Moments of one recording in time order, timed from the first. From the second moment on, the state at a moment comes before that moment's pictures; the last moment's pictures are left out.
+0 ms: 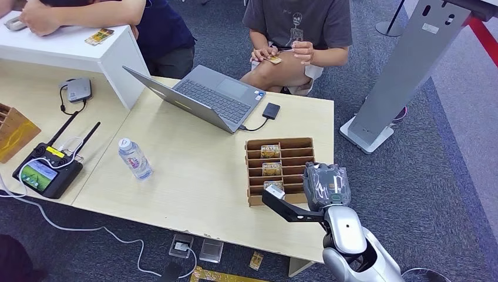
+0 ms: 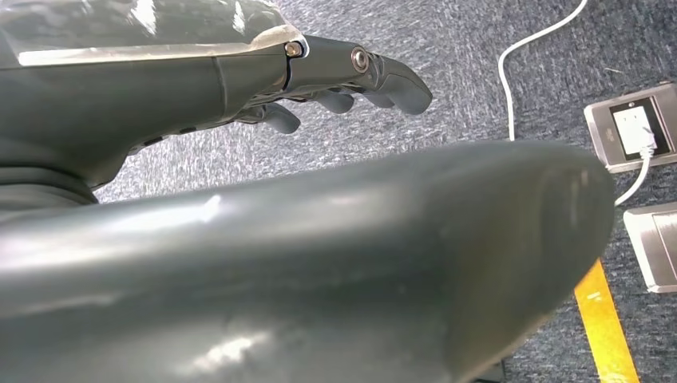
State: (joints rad) left arm -0.12 0.01 -1.26 -0.31 0.92 0.67 -0.05; right arm -0.37 -0.20 0.81 -1.49 1.11 0.03 0.49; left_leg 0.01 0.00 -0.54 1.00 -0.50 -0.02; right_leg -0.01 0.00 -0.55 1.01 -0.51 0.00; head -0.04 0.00
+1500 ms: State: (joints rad) left arm -0.12 0.01 -1.27 -0.31 0.88 0.67 -0.04; right arm -0.85 -0.21 0.80 -1.40 0.92 -0.07 0.42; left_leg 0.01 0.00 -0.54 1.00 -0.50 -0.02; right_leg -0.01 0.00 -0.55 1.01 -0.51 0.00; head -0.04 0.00
